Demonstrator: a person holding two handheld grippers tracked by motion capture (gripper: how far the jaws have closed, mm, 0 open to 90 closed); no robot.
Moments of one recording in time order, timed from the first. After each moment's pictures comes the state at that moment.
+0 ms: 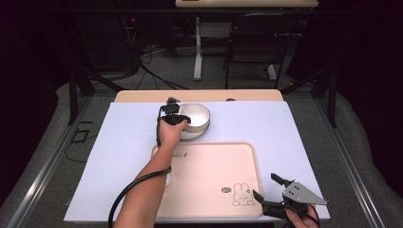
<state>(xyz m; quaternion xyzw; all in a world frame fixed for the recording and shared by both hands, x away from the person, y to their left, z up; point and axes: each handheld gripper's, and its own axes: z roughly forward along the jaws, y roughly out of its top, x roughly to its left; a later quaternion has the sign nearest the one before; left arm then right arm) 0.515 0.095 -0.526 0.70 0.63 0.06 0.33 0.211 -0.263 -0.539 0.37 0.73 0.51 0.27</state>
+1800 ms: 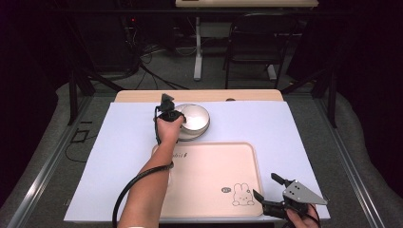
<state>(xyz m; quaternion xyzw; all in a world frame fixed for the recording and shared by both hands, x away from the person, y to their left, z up) 0.526 0.109 -0.522 0.64 0.70 0.00 0.33 0.211 -0.264 -0.538 0.37 0.72 0.52 0.27</state>
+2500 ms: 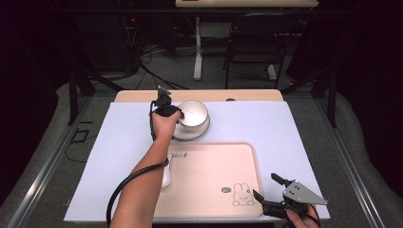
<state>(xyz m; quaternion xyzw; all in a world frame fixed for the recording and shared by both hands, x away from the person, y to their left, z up) 0.521 0.117 -0.489 0.65 0.68 -0.01 0.33 0.211 -0.264 -0.538 0.37 0.72 0.52 0.27</state>
